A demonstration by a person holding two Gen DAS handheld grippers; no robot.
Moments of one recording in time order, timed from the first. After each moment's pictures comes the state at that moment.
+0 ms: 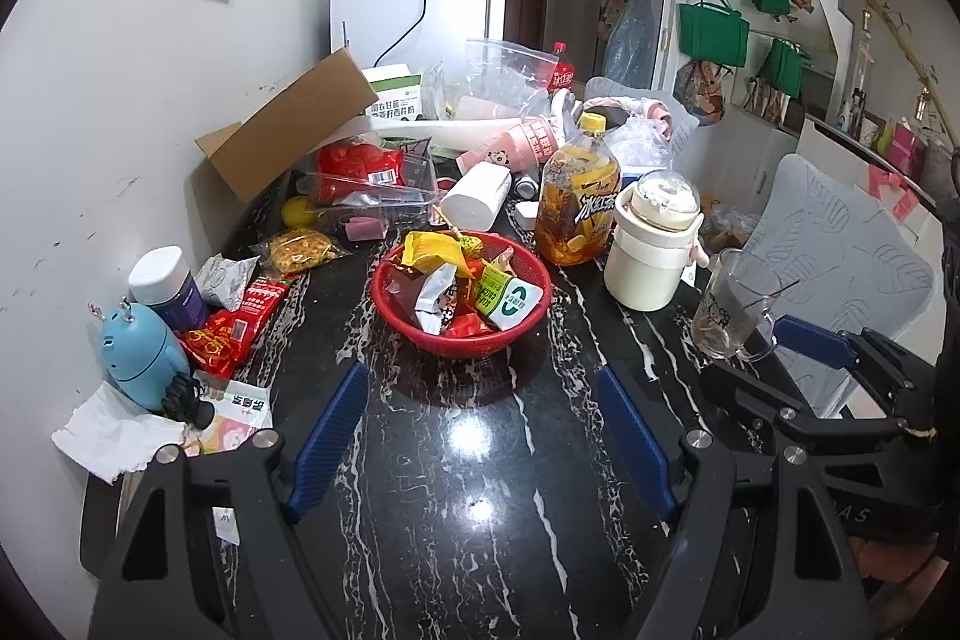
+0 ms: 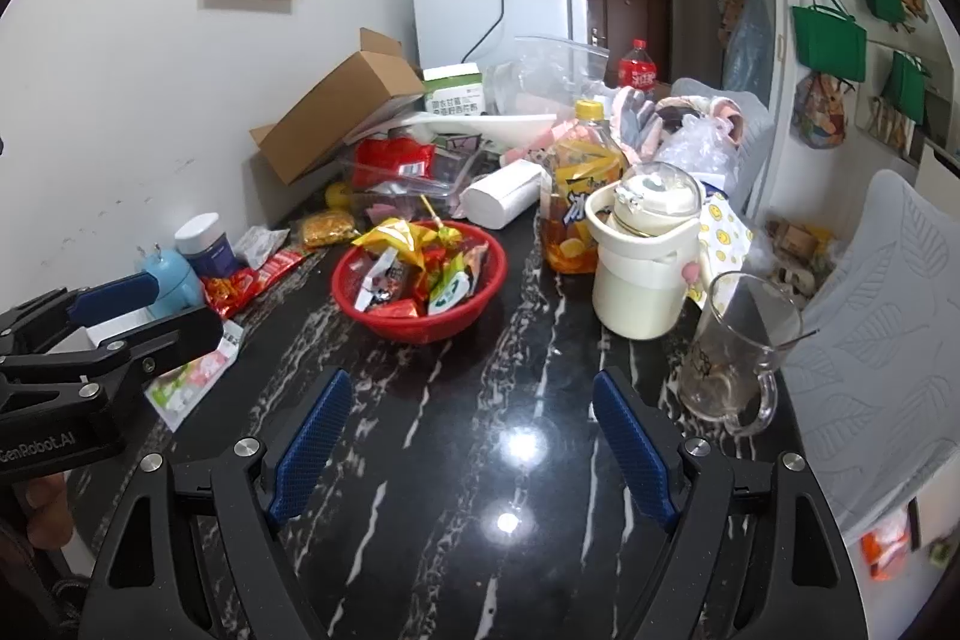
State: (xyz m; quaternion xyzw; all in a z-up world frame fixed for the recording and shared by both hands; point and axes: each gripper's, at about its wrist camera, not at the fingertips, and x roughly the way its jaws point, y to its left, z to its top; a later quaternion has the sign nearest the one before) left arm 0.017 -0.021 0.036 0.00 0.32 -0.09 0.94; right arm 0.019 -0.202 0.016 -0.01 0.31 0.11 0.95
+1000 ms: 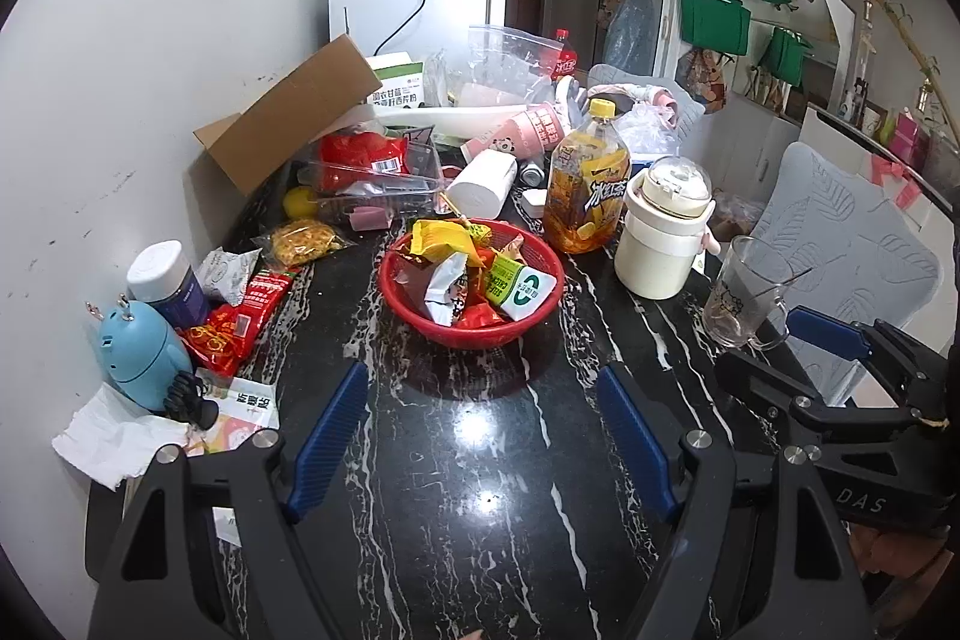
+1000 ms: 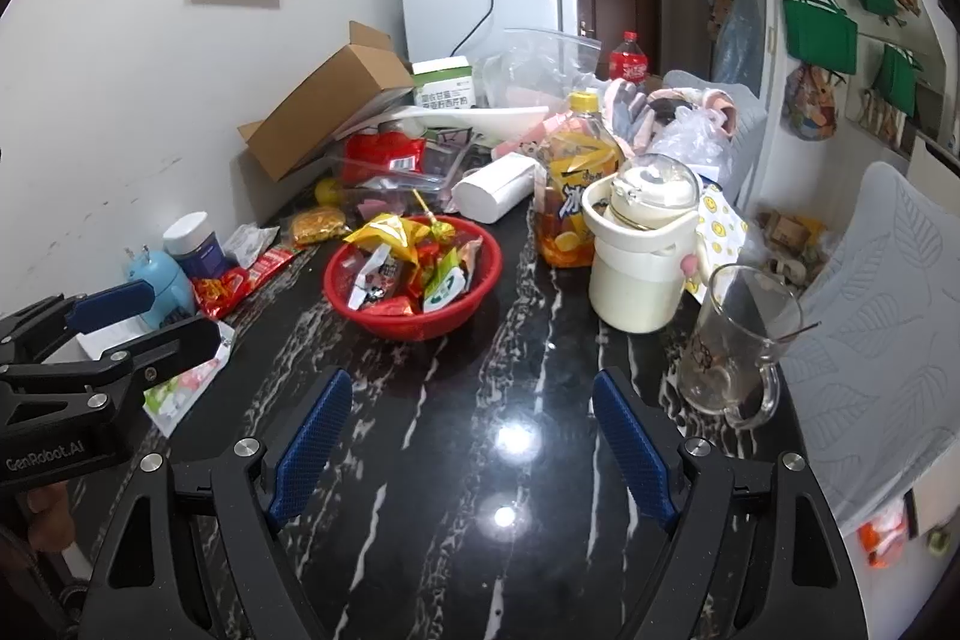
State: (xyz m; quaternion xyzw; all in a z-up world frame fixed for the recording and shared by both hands) left arm 0.027 -0.014 0.030 0.01 0.33 -0.09 0.94; right arm 0.025 -0.197 0.012 -0.01 0.31 0.10 0.94
